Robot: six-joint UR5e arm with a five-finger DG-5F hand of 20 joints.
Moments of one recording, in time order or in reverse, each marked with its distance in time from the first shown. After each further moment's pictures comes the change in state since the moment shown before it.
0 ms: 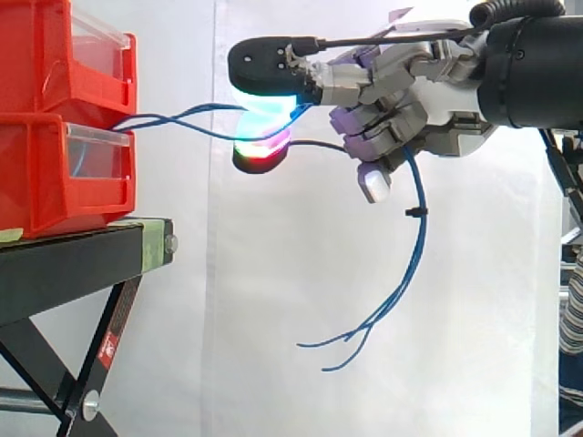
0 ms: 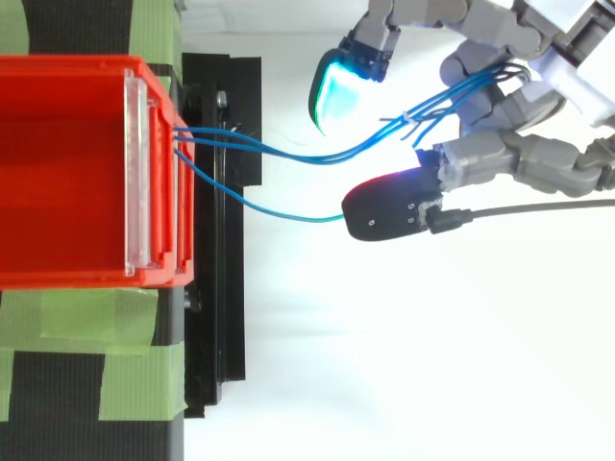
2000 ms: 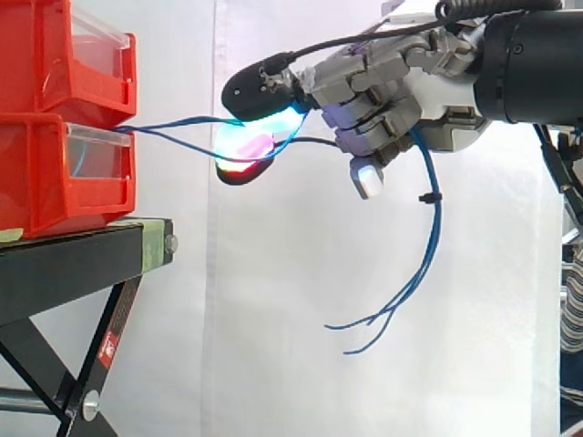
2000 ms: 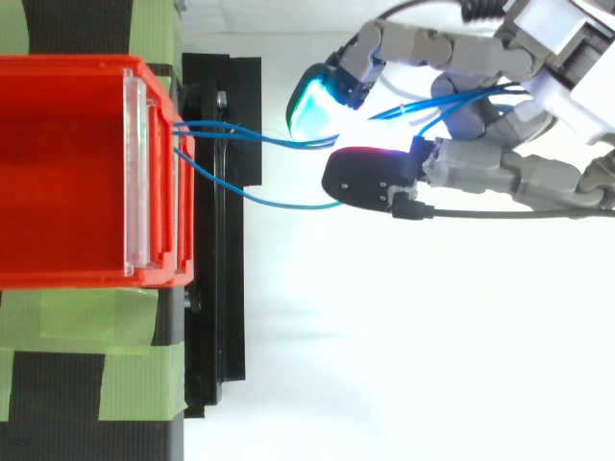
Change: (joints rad) arm 0.001 0.000 0.000 0.009 -0.038 -0.010
